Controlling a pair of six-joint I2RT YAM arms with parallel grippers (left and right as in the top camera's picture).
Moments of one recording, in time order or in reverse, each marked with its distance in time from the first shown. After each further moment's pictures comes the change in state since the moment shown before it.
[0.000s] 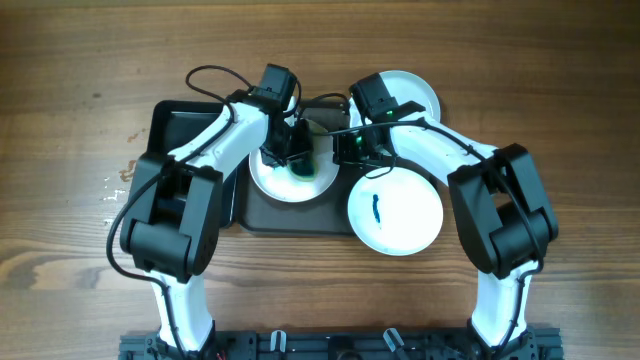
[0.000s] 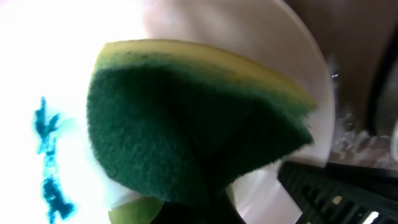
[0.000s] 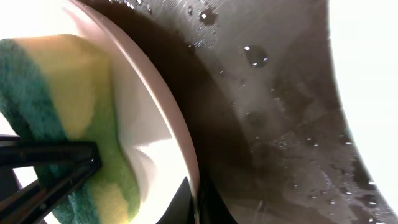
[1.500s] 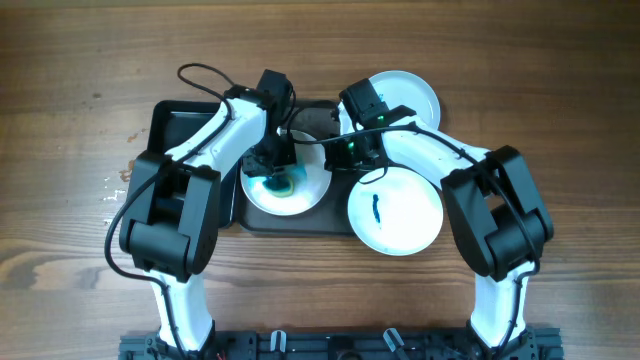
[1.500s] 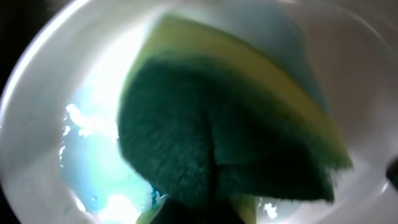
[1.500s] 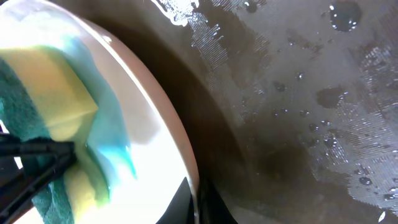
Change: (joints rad) left arm 0.005 0.003 0.030 -0.243 -0.207 0.119; right arm 0.032 0.002 -0.004 -0.001 -0.026 -0.019
